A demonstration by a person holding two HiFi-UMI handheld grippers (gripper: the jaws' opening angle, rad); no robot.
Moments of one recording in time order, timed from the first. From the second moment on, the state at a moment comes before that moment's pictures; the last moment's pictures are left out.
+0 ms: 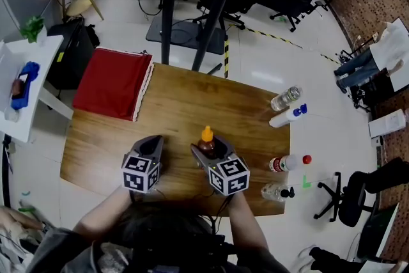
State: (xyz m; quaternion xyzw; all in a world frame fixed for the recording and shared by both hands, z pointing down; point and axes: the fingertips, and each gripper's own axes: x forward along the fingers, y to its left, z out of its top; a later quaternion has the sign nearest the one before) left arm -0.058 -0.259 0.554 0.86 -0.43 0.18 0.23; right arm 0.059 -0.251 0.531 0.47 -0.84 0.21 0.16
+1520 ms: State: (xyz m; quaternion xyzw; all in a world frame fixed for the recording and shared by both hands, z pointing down) left arm 0.019 -0.306 0.584 0.86 -0.43 0.21 0.20; right arm 0.147 -0.300 0.577 0.60 -0.80 0.06 0.03
